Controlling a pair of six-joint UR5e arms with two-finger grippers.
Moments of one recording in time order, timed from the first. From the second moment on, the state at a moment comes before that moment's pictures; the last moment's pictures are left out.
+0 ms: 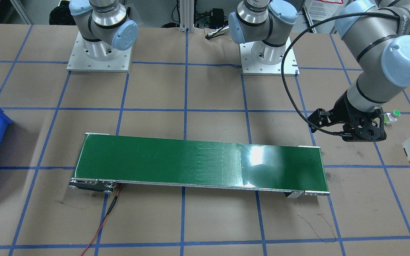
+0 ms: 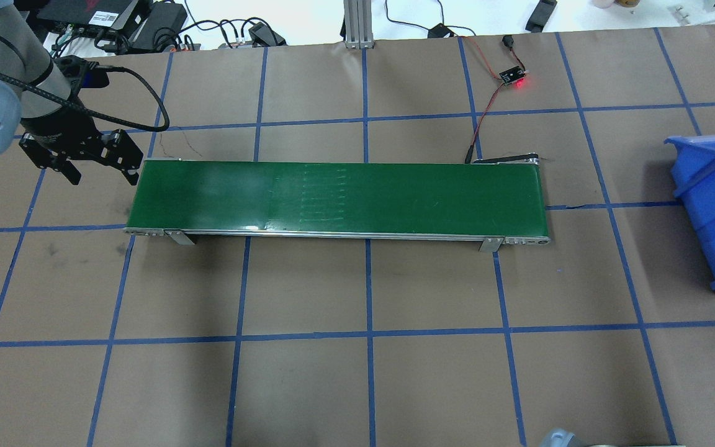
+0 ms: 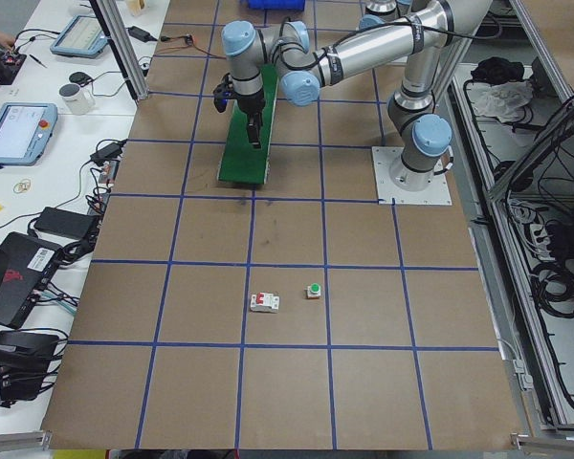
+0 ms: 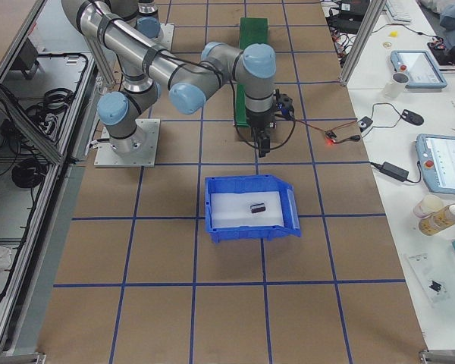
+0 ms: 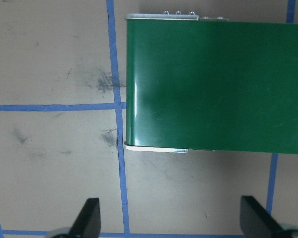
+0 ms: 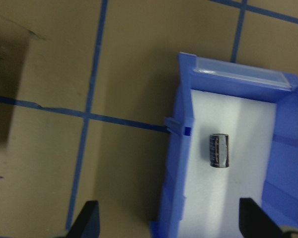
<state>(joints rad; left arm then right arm) -1.31 -1.71 -1.69 -1.40 1.67 0.27 0.96 -1.50 1.67 -1.87 -1.59 -0.81</state>
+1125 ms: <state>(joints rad) -1.35 -1.67 -1.69 -1.40 1.65 0.27 1.59 -1.57 1.64 -1.75 -1.59 -0.02</state>
